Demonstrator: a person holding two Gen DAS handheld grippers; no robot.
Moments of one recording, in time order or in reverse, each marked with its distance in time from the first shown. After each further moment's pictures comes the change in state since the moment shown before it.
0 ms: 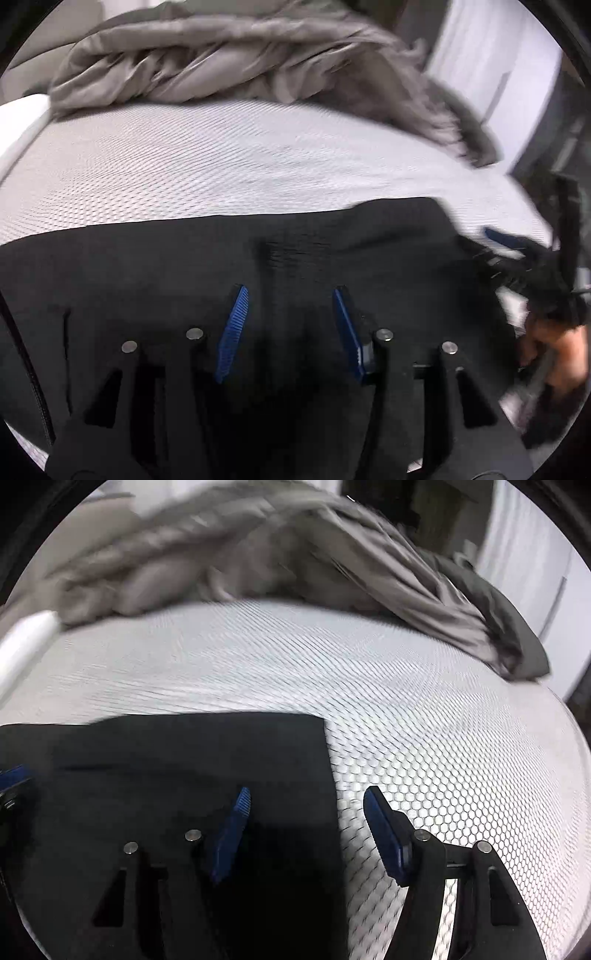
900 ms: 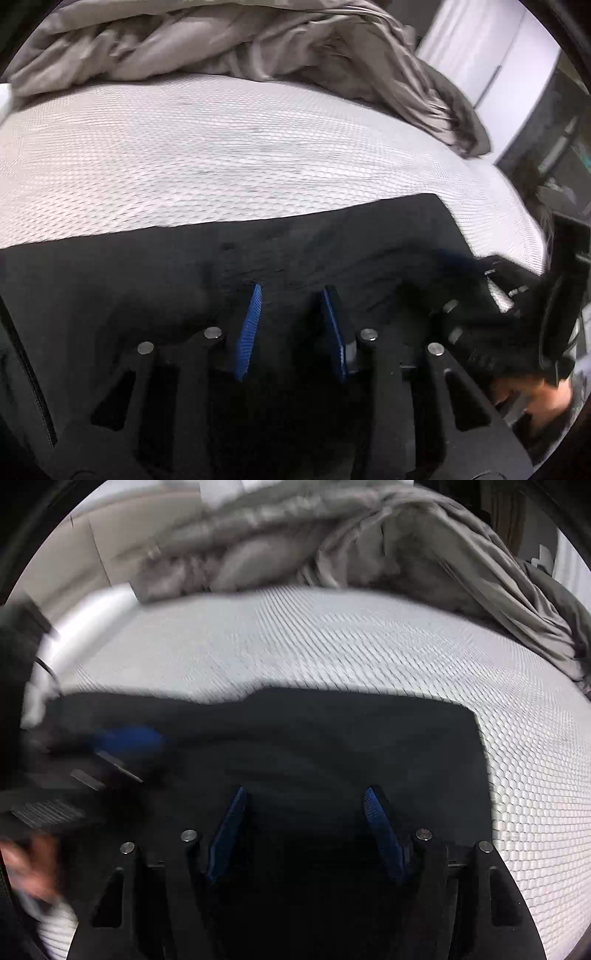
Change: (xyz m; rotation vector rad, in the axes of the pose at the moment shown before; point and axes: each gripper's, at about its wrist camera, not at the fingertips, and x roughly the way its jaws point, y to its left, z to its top) left arm 0.061 0.014 0.016 -0.022 0.091 -0.002; right arm 0.045 0.032 -0.005 -0.107 0.099 0.080
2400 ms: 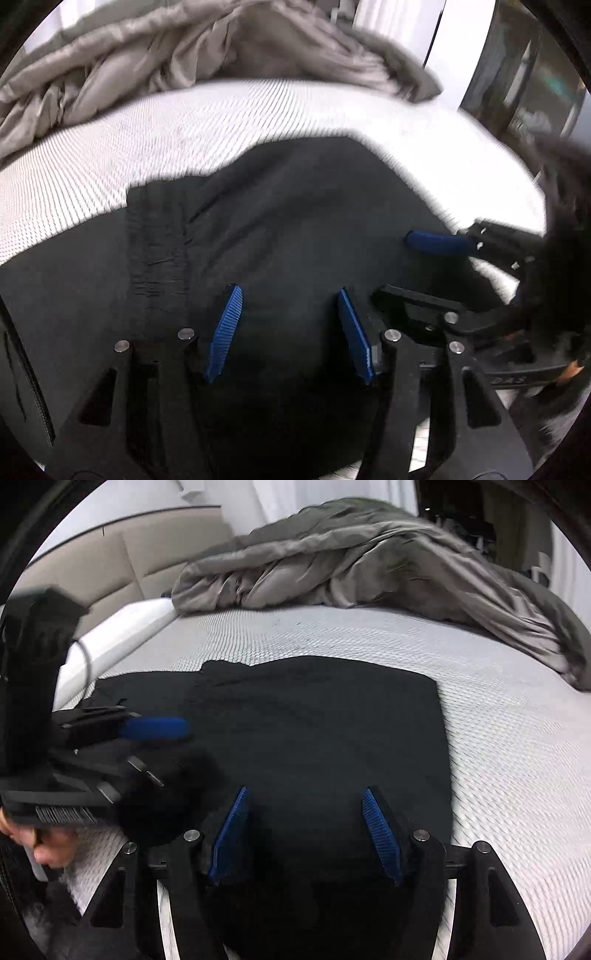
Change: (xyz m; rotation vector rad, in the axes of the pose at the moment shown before) left arm -0.029 -0.079 -0.068 0.260 0.039 -0.051; right arm -0.078 -0.003 -0.067 -0.003 -0.049 0.209
